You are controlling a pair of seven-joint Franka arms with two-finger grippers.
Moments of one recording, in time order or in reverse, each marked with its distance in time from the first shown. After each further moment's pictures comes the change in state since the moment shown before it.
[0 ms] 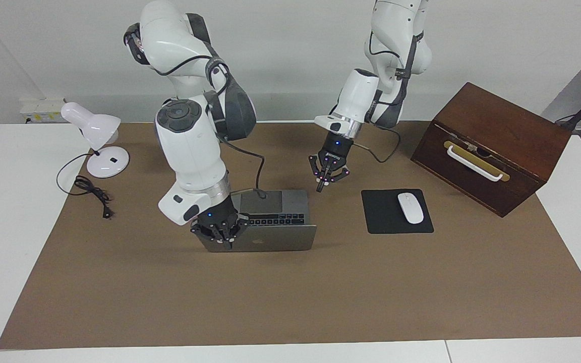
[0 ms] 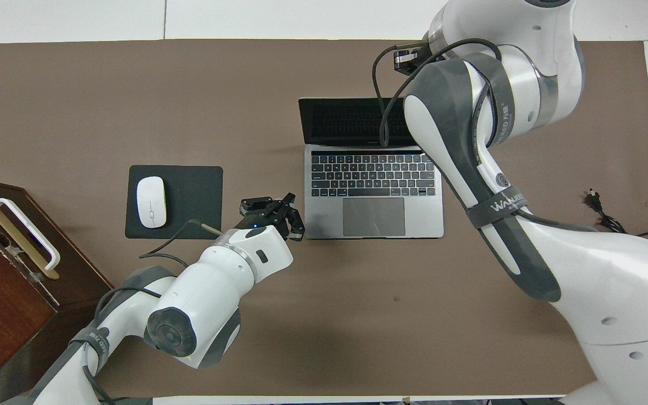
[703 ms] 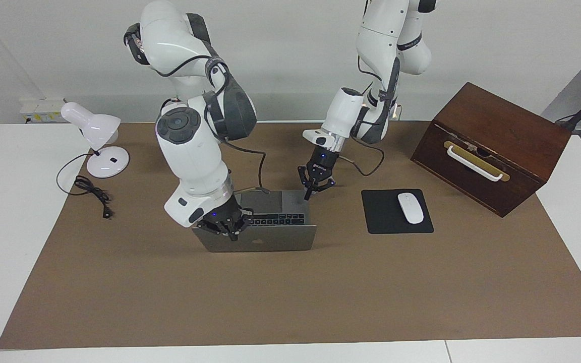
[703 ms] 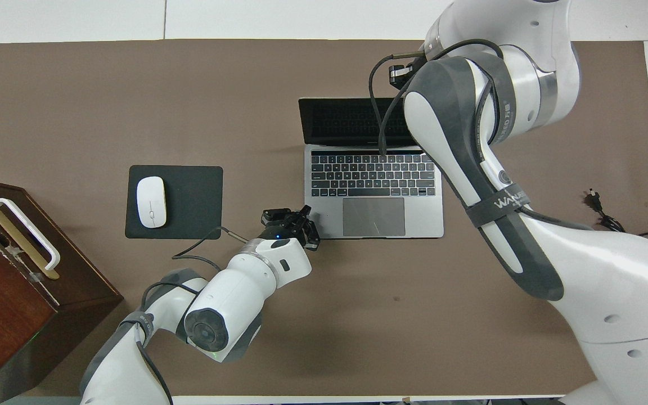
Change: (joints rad) left arm -0.054 0.173 0.000 0.004 0.000 0.162 0.003; right arm -0.001 0.001 0.000 -0.010 0.072 -0.081 0.000
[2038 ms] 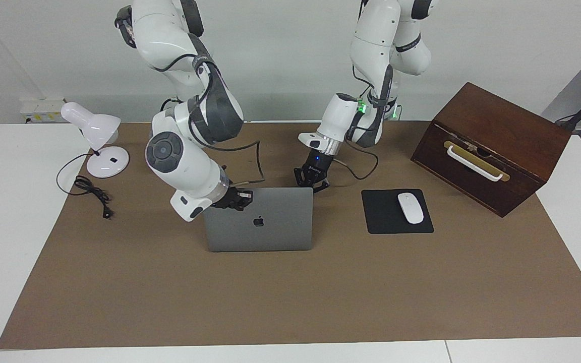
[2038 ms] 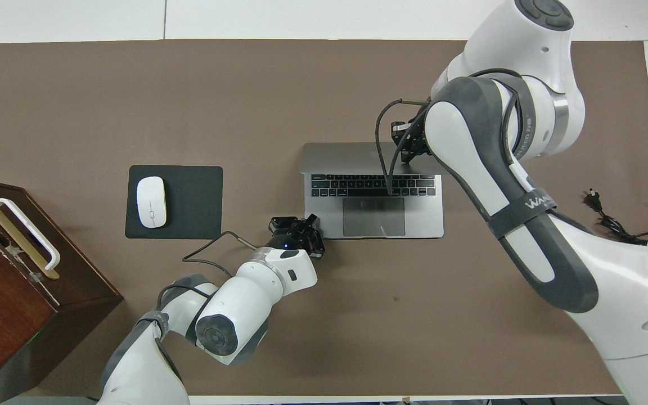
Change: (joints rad) left arm -0.028 0.058 0.002 -0.016 0.000 0.071 0.045; right arm -0.038 -0.147 0.005 -0.349 0.204 -0.069 0.033
